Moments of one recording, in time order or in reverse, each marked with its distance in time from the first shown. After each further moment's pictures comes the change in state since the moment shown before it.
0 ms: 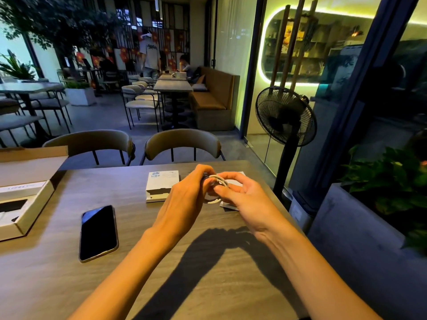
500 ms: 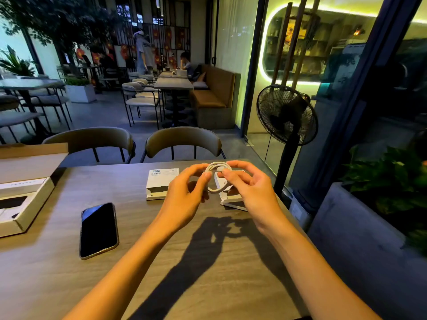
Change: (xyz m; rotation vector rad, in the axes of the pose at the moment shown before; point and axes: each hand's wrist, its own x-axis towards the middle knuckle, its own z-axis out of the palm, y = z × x) left_hand 0.006 -0.003 0.007 -0.542 0.026 -0.461; right_hand 0.011 0.006 -0.007 0.011 0.160 -0.165
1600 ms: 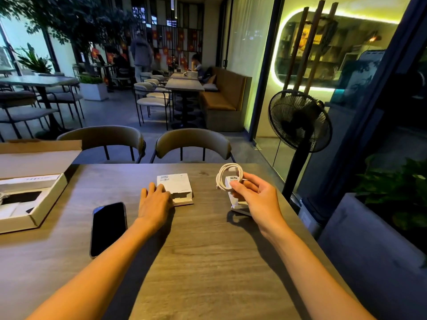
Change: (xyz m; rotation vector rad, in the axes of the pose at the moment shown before) left_hand 0.029 -0.162 -0.073 1.256 -0.114 -0.111; right_hand 0.037 0.046 0.010 0.051 0.049 0.091
